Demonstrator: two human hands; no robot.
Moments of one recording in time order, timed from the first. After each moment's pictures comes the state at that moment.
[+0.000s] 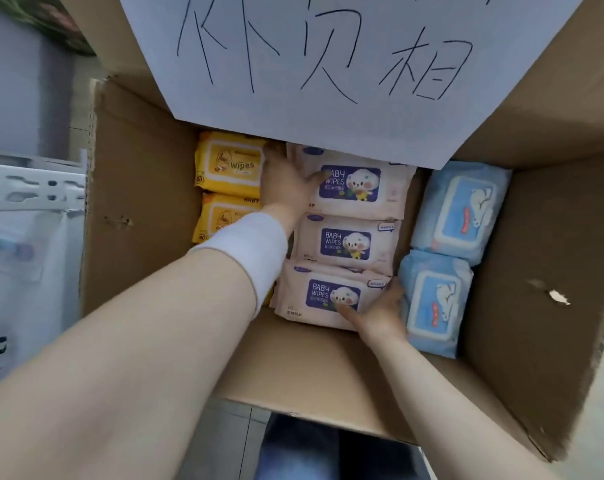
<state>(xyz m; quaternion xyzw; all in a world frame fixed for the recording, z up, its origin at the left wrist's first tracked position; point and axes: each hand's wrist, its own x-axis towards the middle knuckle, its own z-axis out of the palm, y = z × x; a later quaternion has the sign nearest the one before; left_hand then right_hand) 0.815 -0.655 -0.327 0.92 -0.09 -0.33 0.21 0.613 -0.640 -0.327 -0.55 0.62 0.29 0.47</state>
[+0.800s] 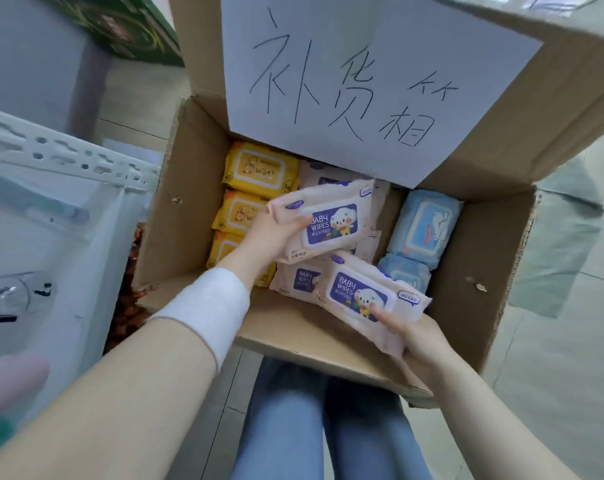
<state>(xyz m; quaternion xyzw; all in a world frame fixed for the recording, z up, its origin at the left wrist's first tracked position) 0.784 -0.581 -0.218 0.76 0.09 -0.48 0.44 0.555 -0.678 -0.219 -0.32 0.60 0.14 0.72</state>
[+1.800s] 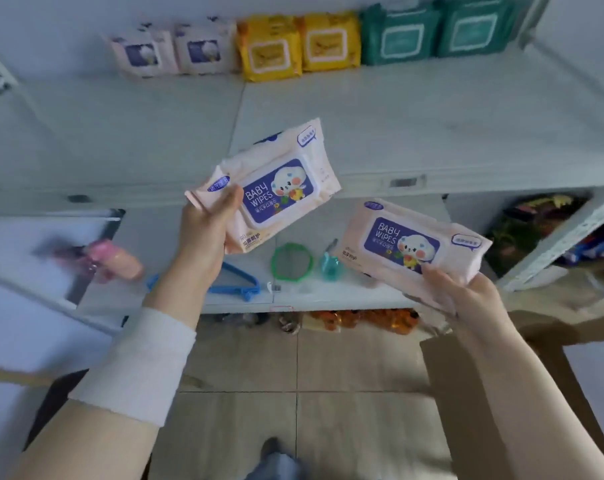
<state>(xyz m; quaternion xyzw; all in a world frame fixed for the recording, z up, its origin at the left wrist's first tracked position) 0.454 -0.024 0.282 0.59 0.31 0.31 0.68 0.567 -0.306 0.240 -0.63 -0.06 0.28 0.72</state>
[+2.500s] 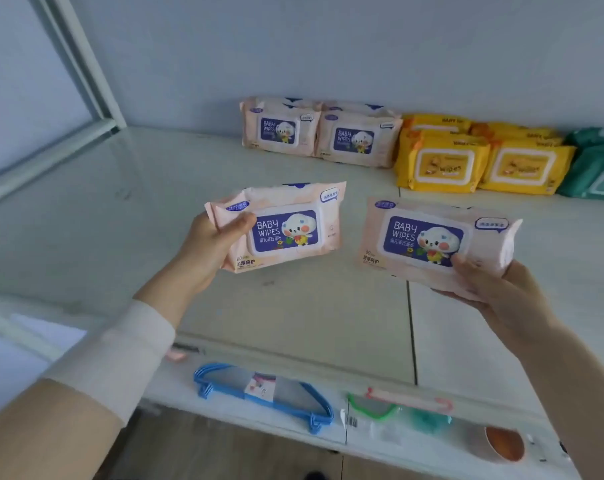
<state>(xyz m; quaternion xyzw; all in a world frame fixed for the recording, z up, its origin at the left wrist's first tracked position) 0.484 0.354 0.287 0.65 0.31 0.29 0.63 0.694 0.078 0.283 -0.62 -0.20 0.28 0.70</state>
